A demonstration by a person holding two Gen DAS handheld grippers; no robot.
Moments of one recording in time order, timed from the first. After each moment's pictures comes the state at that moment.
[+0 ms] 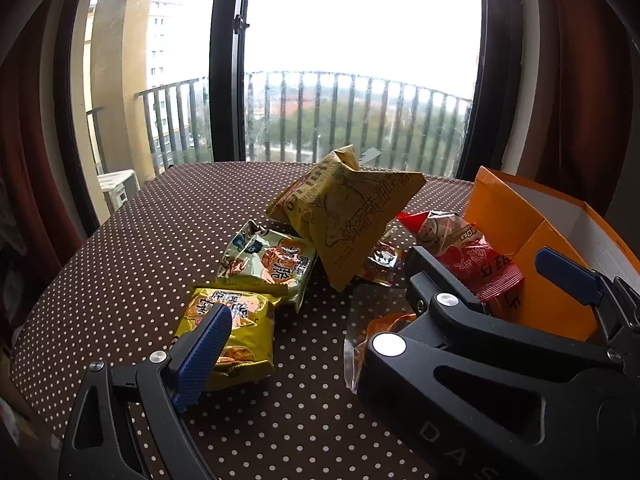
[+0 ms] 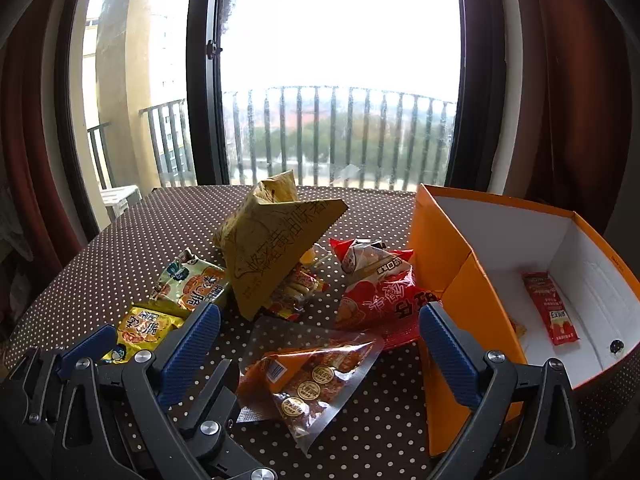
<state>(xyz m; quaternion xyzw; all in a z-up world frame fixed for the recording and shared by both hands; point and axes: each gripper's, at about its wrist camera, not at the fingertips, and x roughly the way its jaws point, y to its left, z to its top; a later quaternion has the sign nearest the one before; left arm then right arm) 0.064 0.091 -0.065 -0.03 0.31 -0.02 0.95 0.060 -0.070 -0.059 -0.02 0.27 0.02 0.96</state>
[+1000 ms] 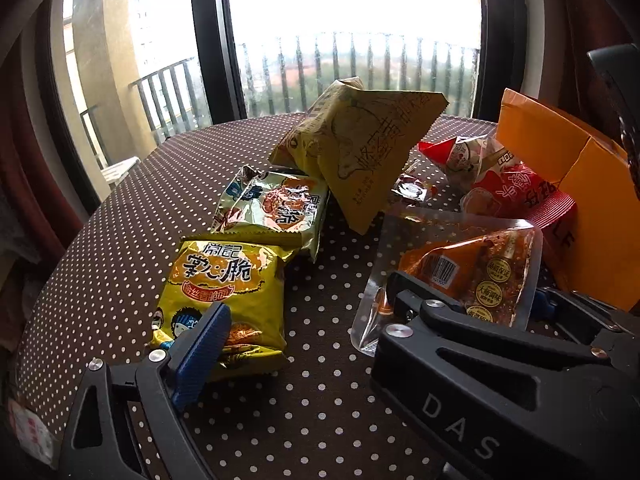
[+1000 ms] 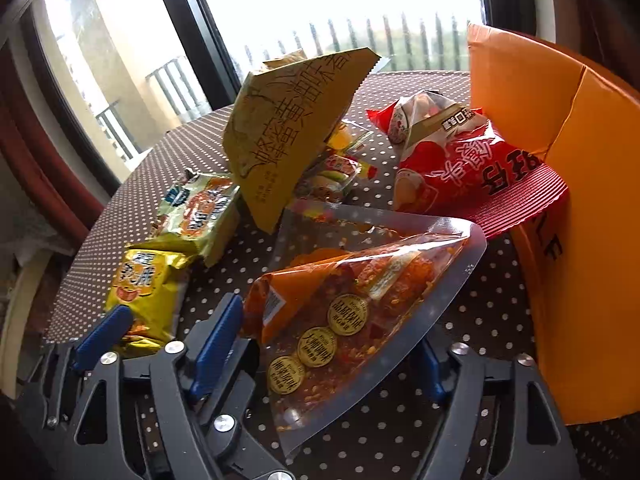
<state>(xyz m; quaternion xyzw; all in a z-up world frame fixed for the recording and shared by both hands) 0.086 0.084 -0.110 0.03 0.38 0.00 0.92 0.096 -0.082 -0.129 0.09 0.42 0.09 0.90</state>
